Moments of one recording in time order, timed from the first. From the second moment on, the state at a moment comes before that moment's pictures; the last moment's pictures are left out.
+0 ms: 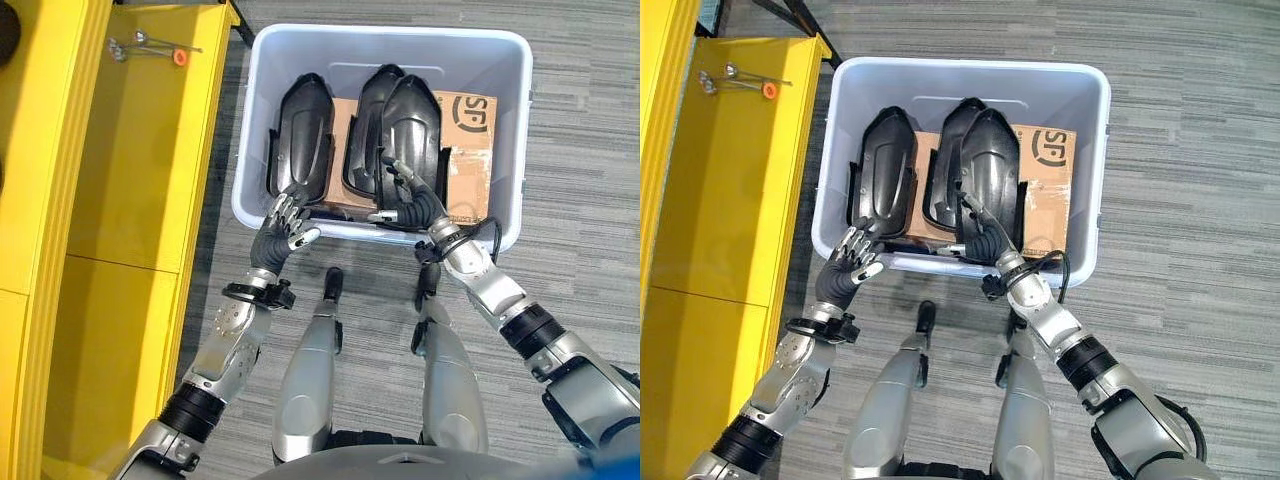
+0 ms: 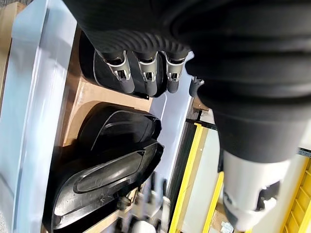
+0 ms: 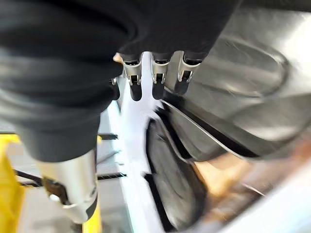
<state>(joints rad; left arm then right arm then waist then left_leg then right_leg) -0.10 0.42 -0.32 0.02 -0.69 -0.28 0.05 -0.53 -0.46 0.46 0.18 0.16 -0.16 -0.17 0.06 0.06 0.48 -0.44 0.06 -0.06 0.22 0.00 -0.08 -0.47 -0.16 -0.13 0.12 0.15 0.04</state>
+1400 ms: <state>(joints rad) -0.10 0.43 -0.35 0.02 -0.68 -0.30 0.16 -0.64 -0.31 0.28 0.58 0.02 -0.17 -0.61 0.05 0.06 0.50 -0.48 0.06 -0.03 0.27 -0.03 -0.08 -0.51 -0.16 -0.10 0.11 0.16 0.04</state>
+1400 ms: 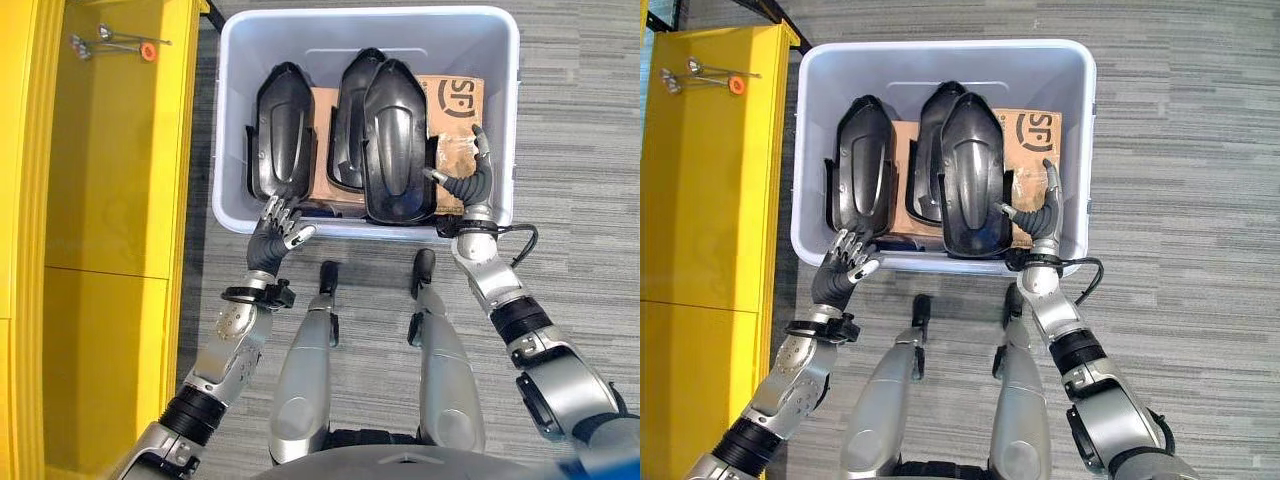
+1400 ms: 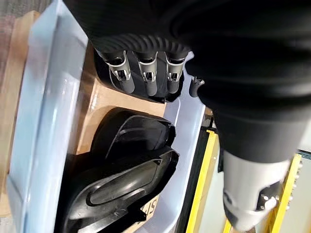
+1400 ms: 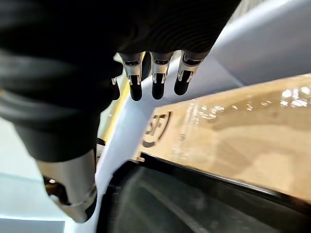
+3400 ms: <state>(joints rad) -0.10 0.47 -0.42 0.02 -0.69 -0.31 0.11 -0.91 -0.36 0.43 1.30 -0.06 -0.02 -0.48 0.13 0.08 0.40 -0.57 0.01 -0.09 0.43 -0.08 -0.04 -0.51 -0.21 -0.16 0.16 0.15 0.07</state>
